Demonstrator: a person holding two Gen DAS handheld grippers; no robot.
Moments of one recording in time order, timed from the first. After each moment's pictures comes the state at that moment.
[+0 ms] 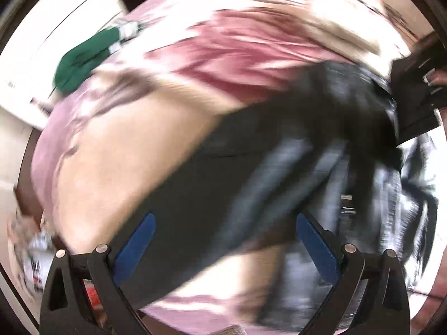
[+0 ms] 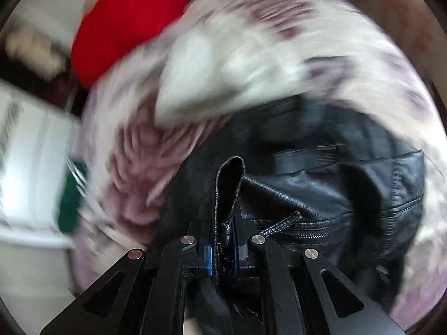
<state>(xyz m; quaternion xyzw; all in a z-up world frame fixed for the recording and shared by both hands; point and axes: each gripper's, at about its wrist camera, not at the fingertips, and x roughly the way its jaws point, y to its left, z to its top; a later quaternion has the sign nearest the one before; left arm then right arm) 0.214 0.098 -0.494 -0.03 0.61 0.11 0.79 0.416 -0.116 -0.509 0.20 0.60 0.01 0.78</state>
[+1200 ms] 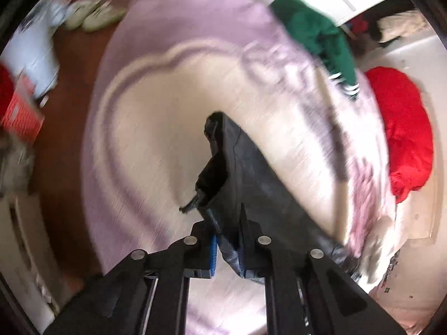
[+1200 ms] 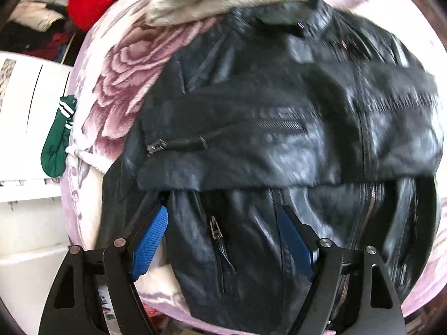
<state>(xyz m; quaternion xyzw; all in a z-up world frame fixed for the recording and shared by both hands) 0.060 0.330 -0.557 -0.52 0.41 0.31 0.68 0.330 -0.140 -0.563 0.21 0.68 0.05 0.70</state>
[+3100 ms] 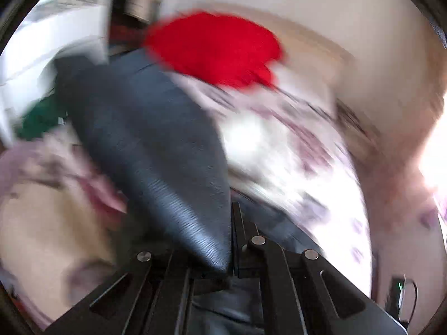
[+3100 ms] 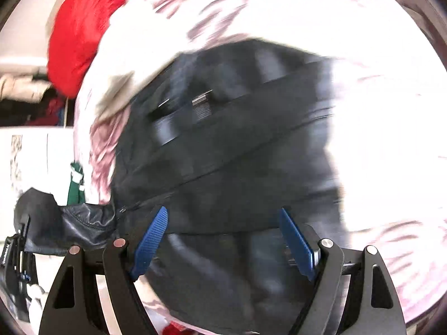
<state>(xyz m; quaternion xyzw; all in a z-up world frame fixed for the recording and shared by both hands) 0.295 -0.123 -0.419 -0.15 0.40 0.01 0.90 0.294 -0.438 -0.557 0.36 0.63 0.00 0.69</state>
